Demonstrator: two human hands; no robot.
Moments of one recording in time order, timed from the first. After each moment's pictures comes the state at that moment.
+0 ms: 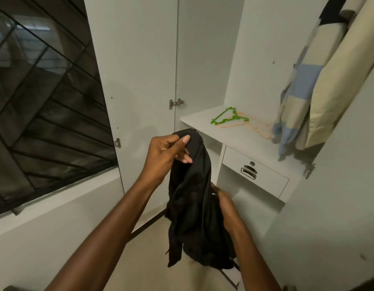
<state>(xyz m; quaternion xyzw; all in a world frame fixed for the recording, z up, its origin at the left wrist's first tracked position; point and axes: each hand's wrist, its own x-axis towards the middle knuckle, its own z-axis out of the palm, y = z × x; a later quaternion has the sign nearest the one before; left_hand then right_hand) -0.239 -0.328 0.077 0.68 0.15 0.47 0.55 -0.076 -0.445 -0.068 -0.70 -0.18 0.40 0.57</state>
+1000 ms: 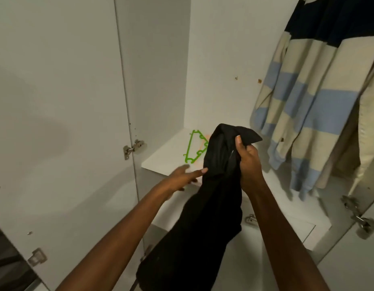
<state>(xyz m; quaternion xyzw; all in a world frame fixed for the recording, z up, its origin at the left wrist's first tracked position) 0.033 -0.015 0.032 0.79 0.15 0.02 0.59 0.126 -0.200 0.090 -0.61 -0.21 0.02 0.76</state>
